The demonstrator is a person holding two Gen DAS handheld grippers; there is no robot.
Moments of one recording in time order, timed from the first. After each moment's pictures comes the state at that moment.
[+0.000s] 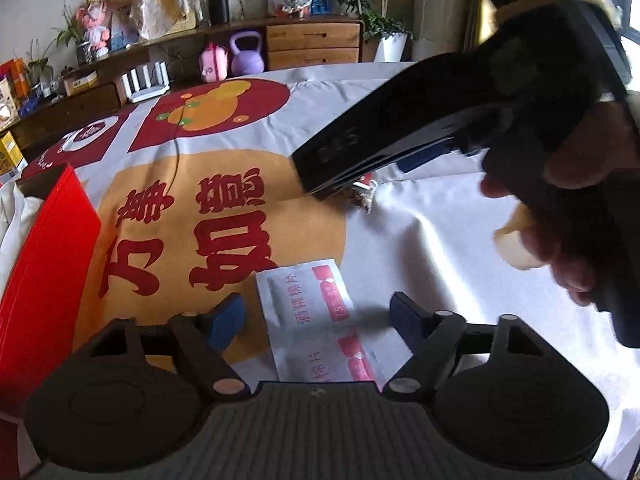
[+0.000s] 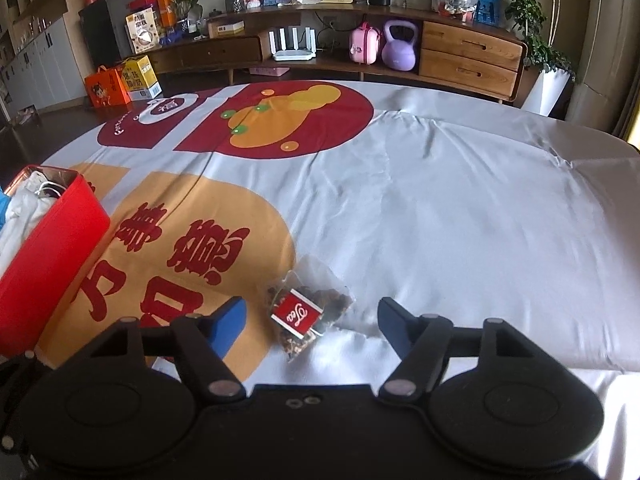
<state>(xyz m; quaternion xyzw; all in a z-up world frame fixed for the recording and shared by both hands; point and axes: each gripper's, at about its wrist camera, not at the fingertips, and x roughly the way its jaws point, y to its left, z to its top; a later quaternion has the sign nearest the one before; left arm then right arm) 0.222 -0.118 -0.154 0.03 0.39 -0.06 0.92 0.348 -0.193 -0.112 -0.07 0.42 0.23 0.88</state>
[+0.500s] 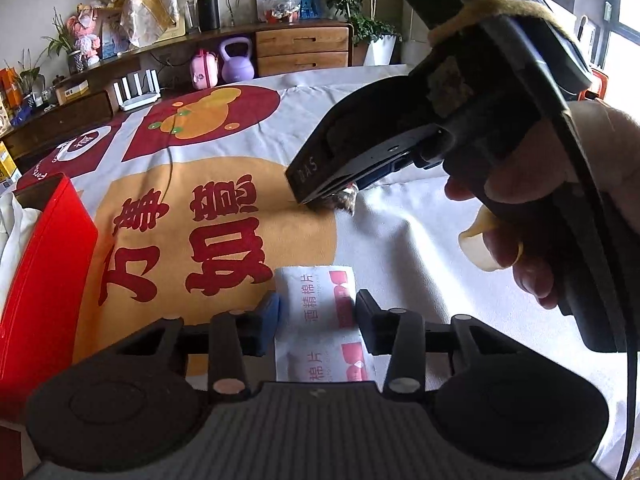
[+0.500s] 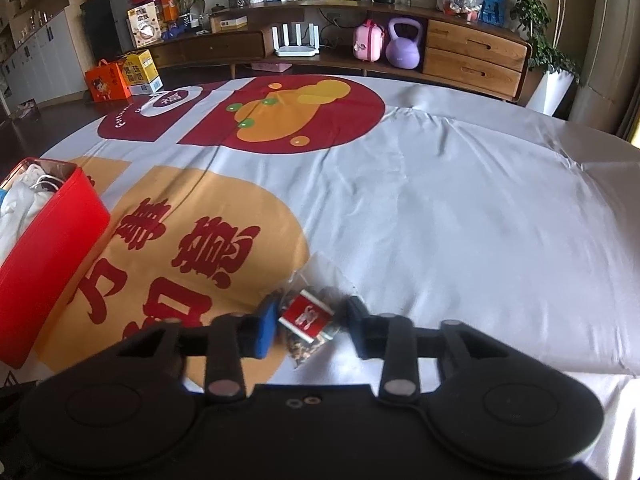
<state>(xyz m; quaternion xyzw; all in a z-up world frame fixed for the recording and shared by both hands) 0.219 -0.117 -0.150 0.03 0.39 -0.07 0.92 0.345 -0.182 -0.115 -0.07 0.41 0.23 0.88</state>
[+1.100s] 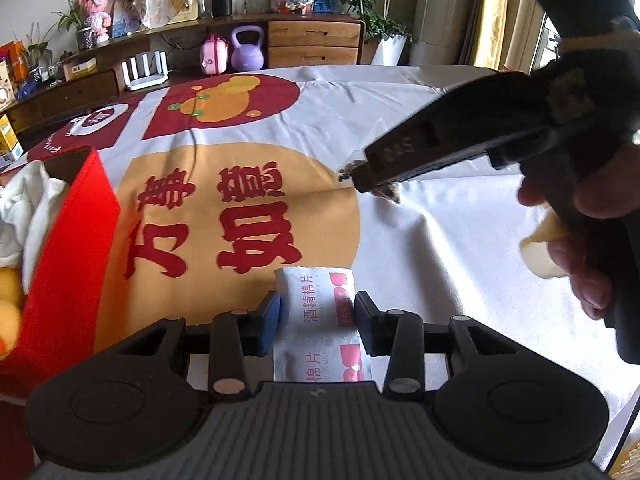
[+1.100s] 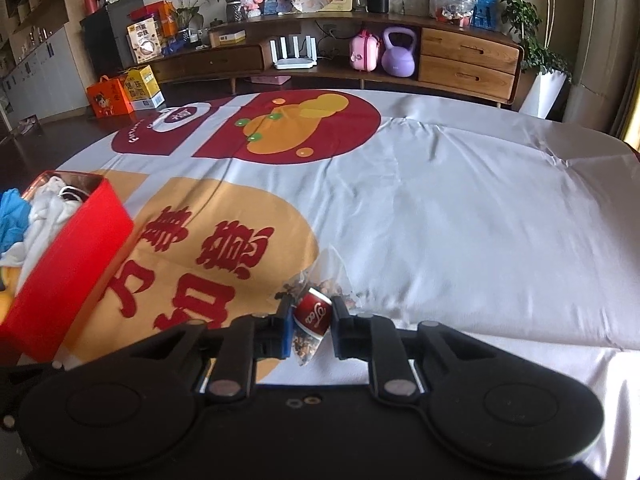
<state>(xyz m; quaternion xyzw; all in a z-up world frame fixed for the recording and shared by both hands) 0.206 -0.090 -0.141 0.00 0.40 -0.07 0.92 0.317 -0.191 -0.093 -0.05 0.41 0.23 0.88</state>
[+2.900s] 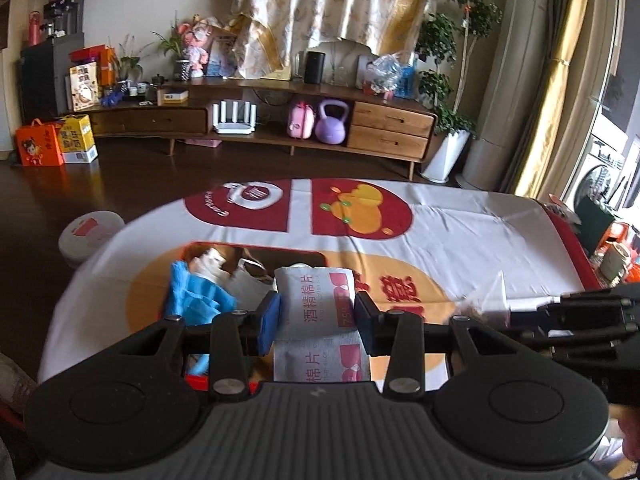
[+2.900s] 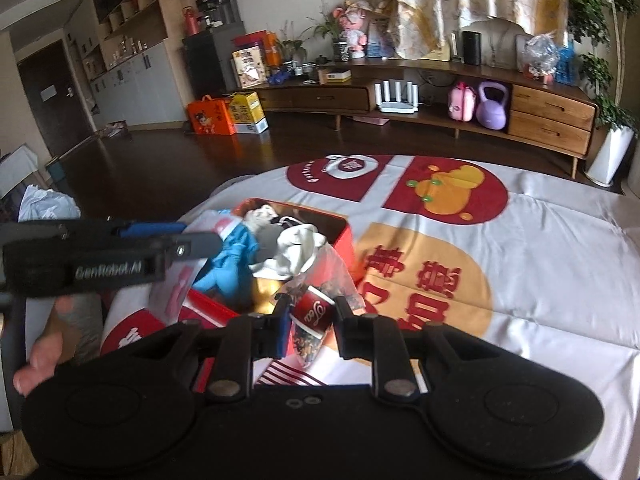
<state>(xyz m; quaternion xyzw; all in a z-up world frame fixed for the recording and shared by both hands) 0.119 0.083 0.011 -0.07 0.32 0.02 0.95 0.175 -0.105 0.025 -0.05 0.35 0.35 0.86</state>
